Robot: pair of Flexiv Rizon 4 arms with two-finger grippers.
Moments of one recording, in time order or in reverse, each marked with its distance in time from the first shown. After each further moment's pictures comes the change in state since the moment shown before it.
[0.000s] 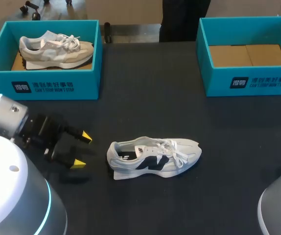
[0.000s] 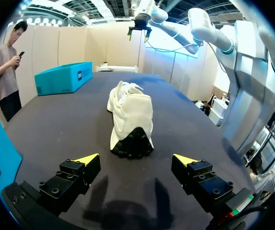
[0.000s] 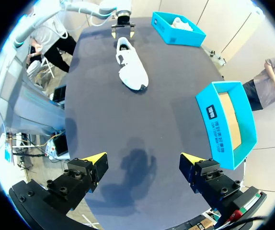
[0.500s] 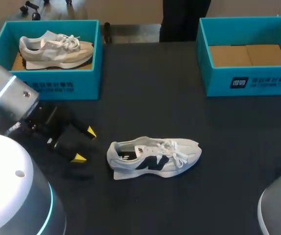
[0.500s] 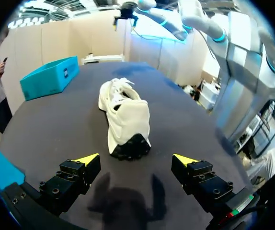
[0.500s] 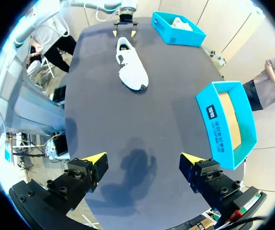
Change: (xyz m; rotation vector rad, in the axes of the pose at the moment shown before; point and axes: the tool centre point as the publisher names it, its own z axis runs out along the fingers) left arm -0.005 -0.017 -0.003 -0.119 0.095 0.067; right arm 0.000 0.000 0.000 0.000 0.000 0.000
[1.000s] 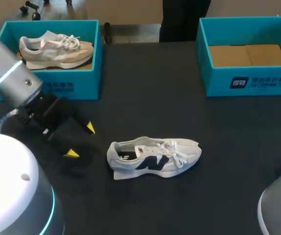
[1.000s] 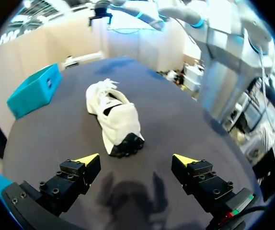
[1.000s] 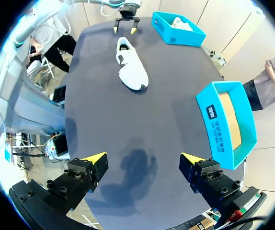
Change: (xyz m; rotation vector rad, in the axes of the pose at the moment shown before) left arm -0.001 -0.006 -0.019 -0.089 0.101 0.177; right arm 0.000 0.000 0.000 0.000 0.000 0.000
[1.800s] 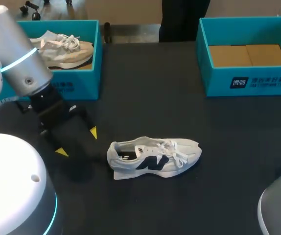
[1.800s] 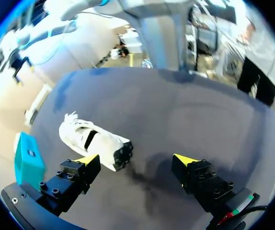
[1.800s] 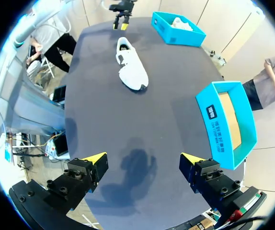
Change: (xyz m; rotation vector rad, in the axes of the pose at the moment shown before) left arm 0.016 -0.029 -0.019 -0.182 0.178 0.708; right arm 0.000 0.000 0.000 0.000 0.000 0.000
